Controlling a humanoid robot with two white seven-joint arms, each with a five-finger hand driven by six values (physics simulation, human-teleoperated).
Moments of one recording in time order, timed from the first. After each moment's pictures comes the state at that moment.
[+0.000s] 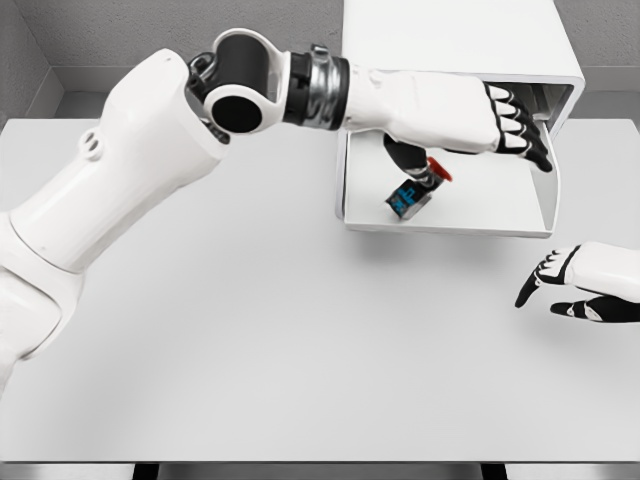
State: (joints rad) left arm -1.18 0.16 -0.91 -1.31 -0.30 -0.61 -0.61; right arm 0.07 -1.14 0.08 -1.76 -0.06 -0.61 0.61
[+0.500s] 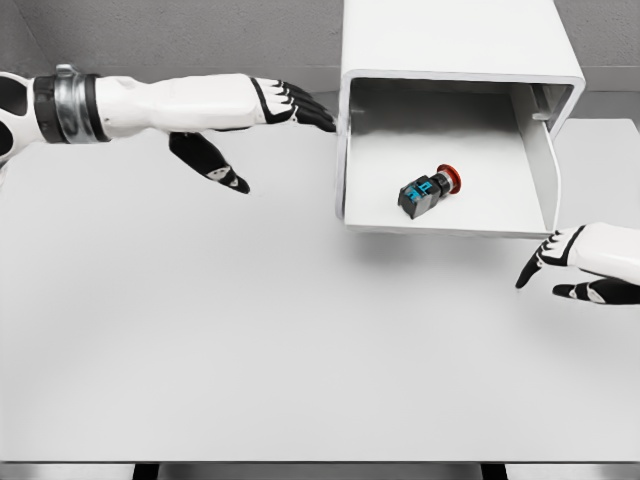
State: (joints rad) left arm -1.01 0.78 -0.84 -1.48 0.15 -0.61 -0.61; right arm 0.00 -1.14 0.08 -1.76 -0.07 -0.62 0.61
